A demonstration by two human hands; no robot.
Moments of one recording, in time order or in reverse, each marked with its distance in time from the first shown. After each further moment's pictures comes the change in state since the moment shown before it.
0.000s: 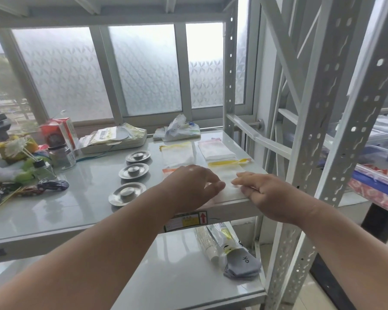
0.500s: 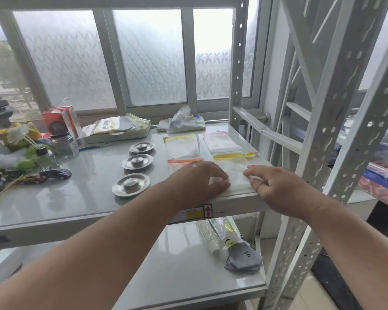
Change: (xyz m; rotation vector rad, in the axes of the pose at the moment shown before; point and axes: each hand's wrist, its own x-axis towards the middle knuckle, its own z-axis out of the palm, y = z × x) left_hand -0.004 -0.002 0.007 -0.121 0.014 0.025; right_hand 0.003 0.002 0.001 -0.062 0.080 0.076
